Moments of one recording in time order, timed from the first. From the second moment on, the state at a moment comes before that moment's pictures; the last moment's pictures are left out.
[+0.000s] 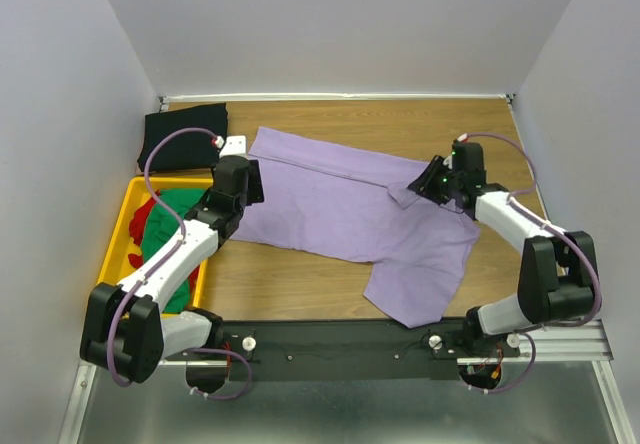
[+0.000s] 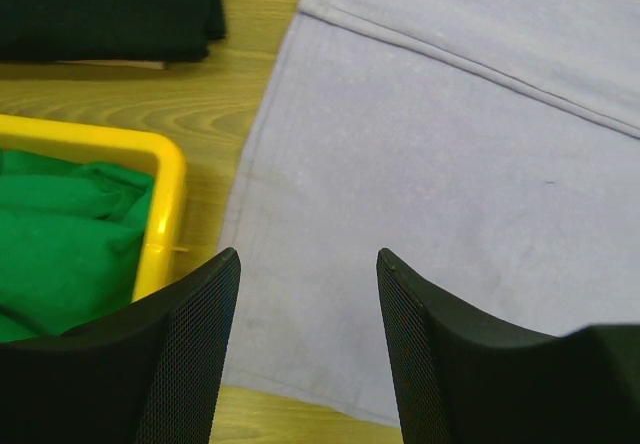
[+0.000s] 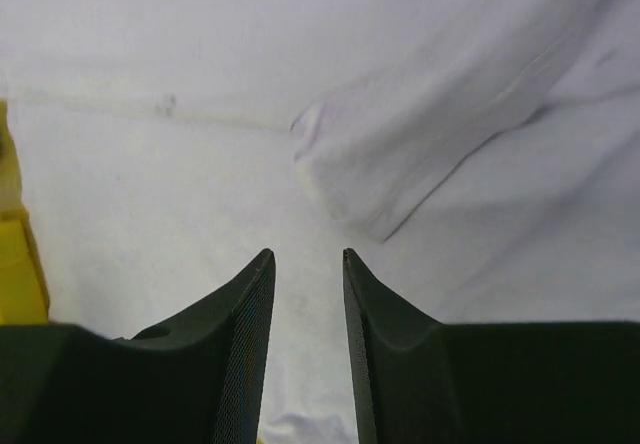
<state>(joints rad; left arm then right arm) -0.35 1.18 0.74 -0.12 -0.34 -0.26 0.15 1.48 0.82 -0.09 -0.20 0.64</state>
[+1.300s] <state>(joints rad) -0.68 1.40 0.89 -0.09 -0.10 -0.49 -0.26 1.95 1.03 0.27 -0.59 0.54</state>
